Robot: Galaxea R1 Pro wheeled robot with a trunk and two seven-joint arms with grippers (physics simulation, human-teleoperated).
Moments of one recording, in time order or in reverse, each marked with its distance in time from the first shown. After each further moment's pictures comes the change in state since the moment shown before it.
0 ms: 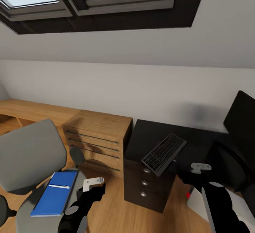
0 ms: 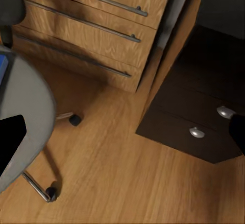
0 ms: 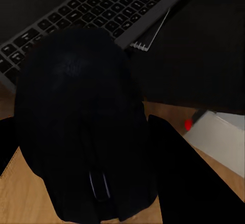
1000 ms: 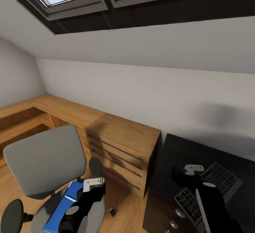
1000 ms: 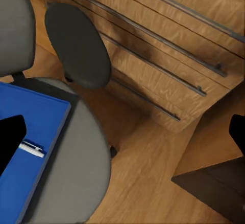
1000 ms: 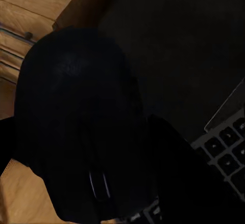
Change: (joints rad) left arm 0.000 -0.002 -0.001 0.005 0.000 0.000 0.001; right arm 0.000 0.002 0.059 0.047 -0.002 0.000 0.002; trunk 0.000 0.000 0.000
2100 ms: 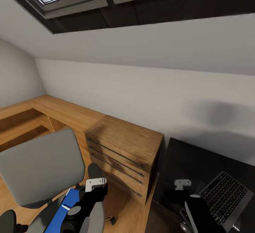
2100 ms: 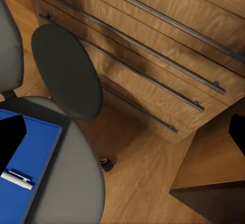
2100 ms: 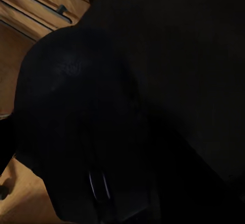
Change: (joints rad) left arm 0.000 -0.002 -0.026 0.000 0.001 0.000 0.001; right arm -0.038 -0.008 0.057 0.395 0.003 -0.174 -0.001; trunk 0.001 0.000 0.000
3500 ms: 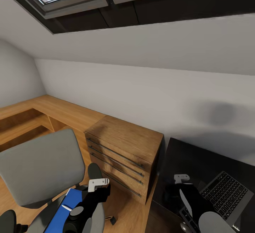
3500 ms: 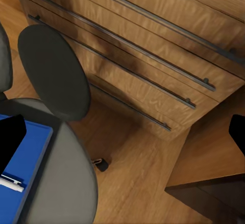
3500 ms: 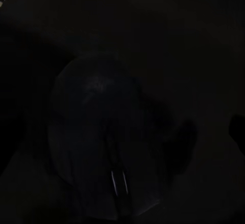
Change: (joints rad) left arm 0.000 0.000 -0.033 0.000 0.002 0.001 0.000; right arm -0.297 -0.053 -0.003 0.547 -0.009 -0.143 -0.141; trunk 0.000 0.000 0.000
